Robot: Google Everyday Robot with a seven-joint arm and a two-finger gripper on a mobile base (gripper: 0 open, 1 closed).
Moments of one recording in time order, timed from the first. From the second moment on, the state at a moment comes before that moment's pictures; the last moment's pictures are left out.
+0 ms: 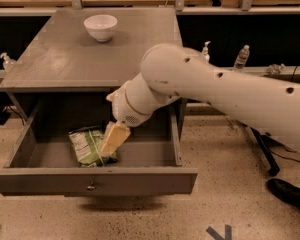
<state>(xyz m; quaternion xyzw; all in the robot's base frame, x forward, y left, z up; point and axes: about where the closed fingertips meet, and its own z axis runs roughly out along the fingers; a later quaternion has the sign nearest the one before) 0.519 0.100 0.805 -0.68 0.65 0.15 0.31</state>
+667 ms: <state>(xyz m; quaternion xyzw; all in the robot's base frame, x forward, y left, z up) 0.520 0.168 0.753 -0.71 0.63 0.12 0.30</state>
